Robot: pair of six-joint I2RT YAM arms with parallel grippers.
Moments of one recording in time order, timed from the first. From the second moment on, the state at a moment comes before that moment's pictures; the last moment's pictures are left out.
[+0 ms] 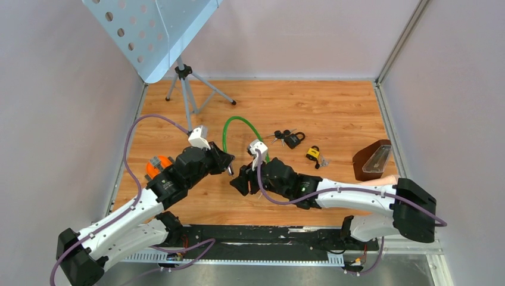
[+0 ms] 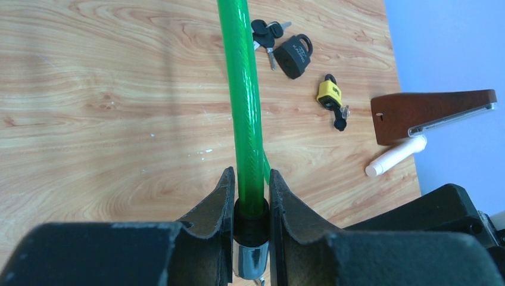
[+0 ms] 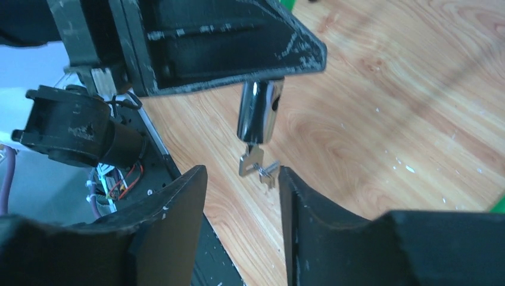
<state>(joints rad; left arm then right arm) -0.76 0.79 0.59 -0.19 -0.20 -0.80 1.19 1.29 0.73 0.22 0.12 0.49</state>
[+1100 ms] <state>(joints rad) -0.77 0.76 0.60 -0.21 -0.19 -0.79 1.17 1.40 0.74 0.34 0.06 0.57</state>
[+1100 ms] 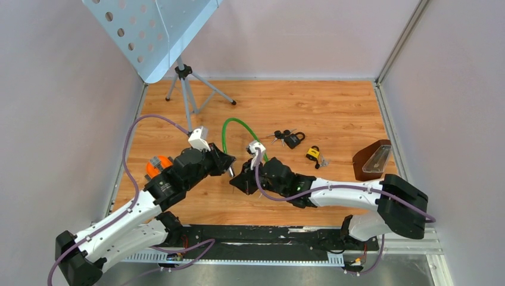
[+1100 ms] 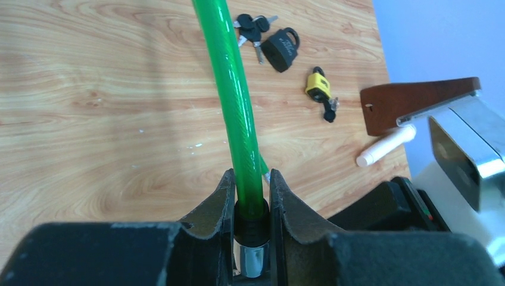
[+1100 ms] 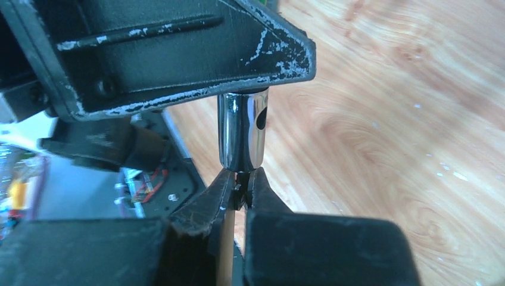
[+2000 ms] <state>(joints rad) -0.77 0.56 0.50 -0.01 -0.11 -0.63 0.99 1.38 0.50 0.90 -0.51 0.87</state>
